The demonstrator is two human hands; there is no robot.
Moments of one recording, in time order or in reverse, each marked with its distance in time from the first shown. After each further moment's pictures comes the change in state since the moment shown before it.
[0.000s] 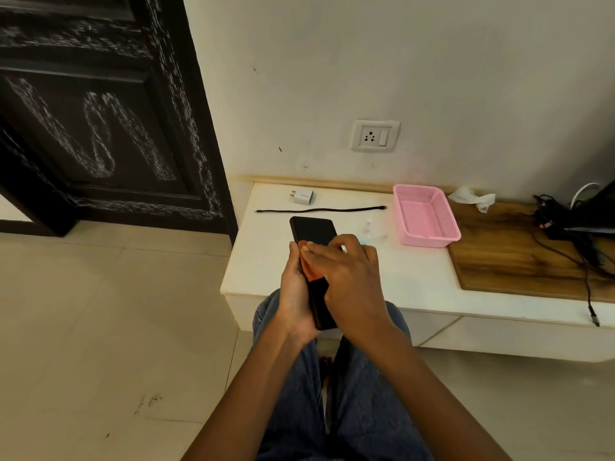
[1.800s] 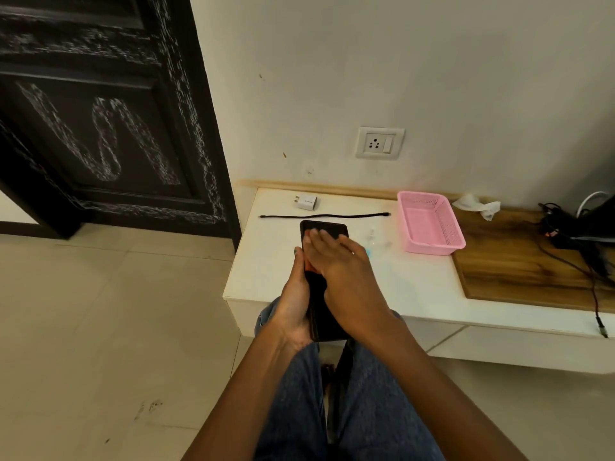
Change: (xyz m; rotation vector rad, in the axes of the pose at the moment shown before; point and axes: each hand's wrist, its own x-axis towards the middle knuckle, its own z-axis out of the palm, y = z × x) left_hand 0.006 0.008 -0.006 0.037 -0.108 0.022; right_hand 0.000 0.058 0.024 1.591 0.727 -0.020
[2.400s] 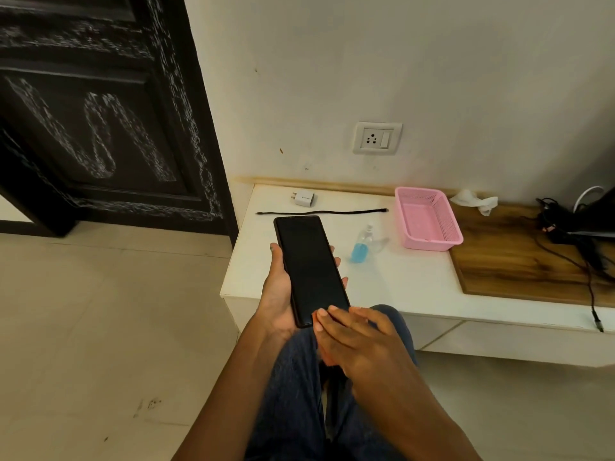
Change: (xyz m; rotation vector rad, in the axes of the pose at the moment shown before) left_hand 0.009 0.017 -0.017 0.089 0.046 -0.057; right_hand -0.089 -0.013 -0.012 -0.195 -0.025 -0.188
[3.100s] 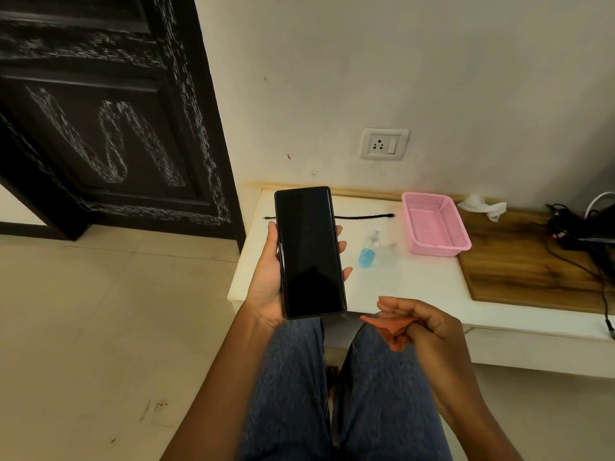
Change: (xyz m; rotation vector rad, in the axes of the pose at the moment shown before) left_hand -0.016 0.029 0.014 -0.004 -0.249 0.051; right_hand -0.012 0.050 0.016 1.230 0.313 0.797
